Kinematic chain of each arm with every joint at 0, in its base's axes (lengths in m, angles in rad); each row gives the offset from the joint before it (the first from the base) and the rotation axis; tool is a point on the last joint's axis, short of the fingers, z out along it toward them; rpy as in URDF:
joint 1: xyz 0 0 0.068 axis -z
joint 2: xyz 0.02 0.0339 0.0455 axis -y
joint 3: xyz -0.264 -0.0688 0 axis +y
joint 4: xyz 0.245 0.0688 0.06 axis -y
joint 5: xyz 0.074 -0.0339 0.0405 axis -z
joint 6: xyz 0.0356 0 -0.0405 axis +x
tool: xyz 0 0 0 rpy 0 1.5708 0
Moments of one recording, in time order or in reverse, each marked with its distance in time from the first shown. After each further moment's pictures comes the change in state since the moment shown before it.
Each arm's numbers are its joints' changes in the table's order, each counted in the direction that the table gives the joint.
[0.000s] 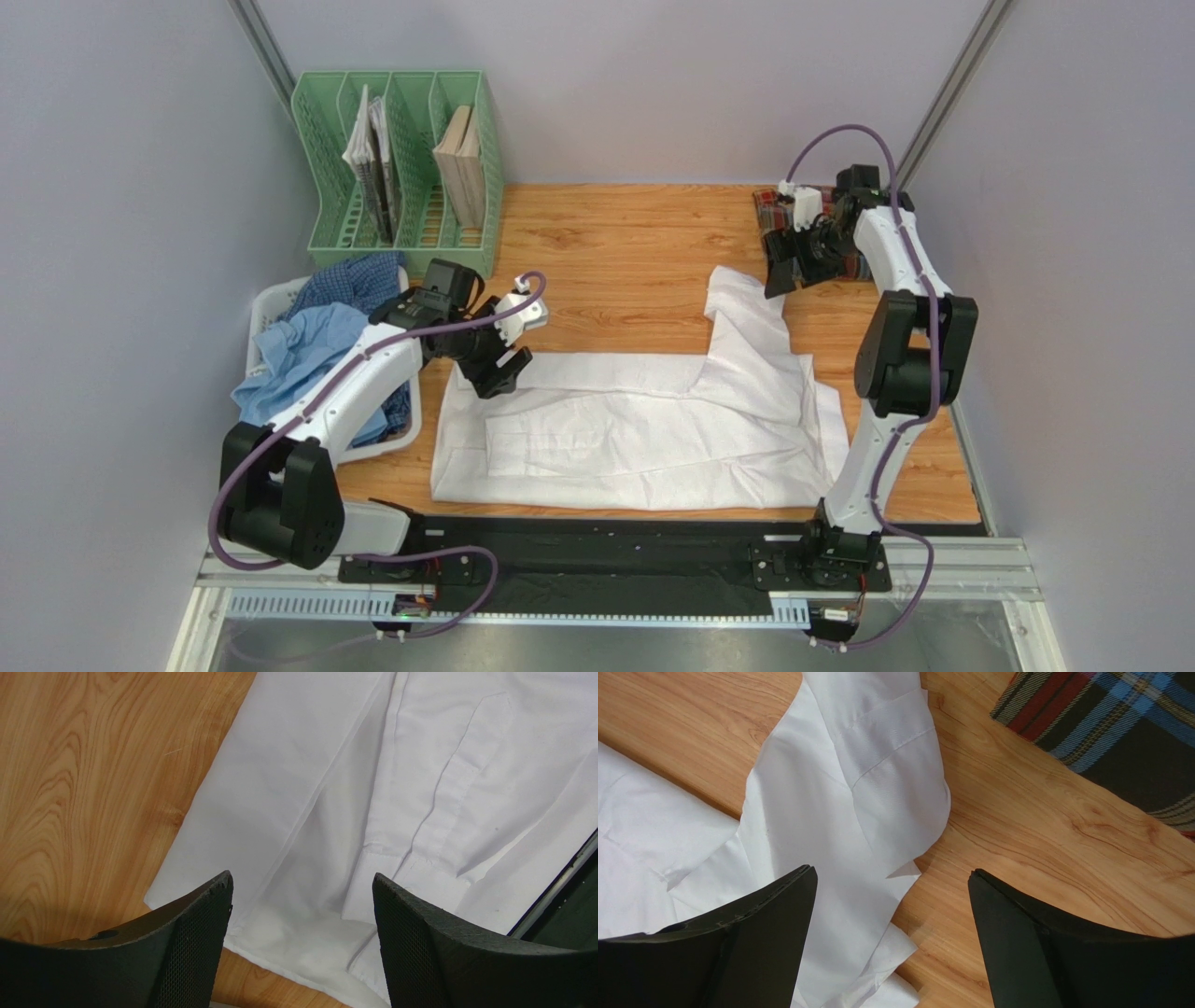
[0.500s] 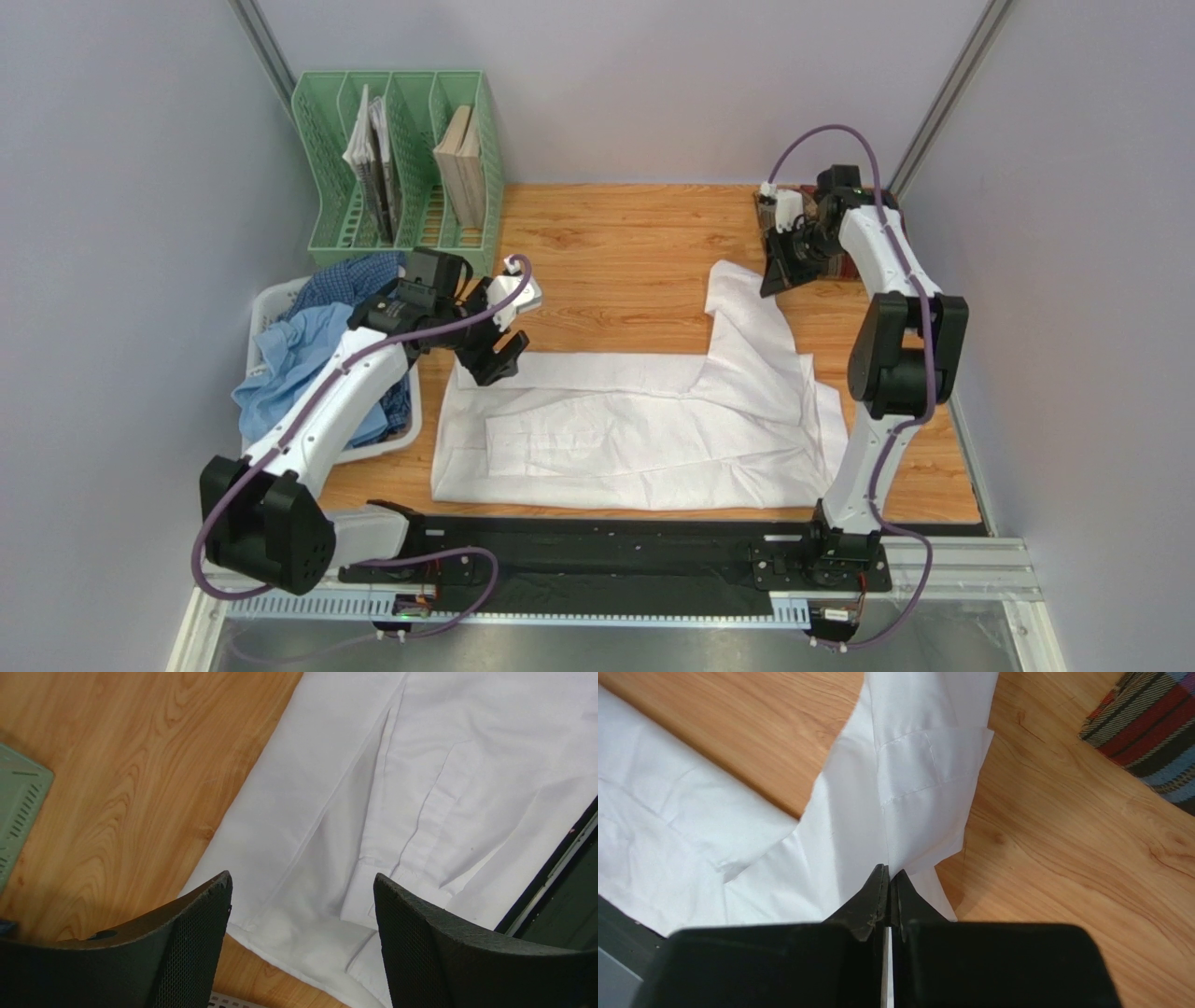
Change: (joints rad) left arm 0.000 0.071 -0.063 -0.032 0.021 -0.038; right arm -0.060 -0.062 -0.016 -0.030 -0.050 0.043
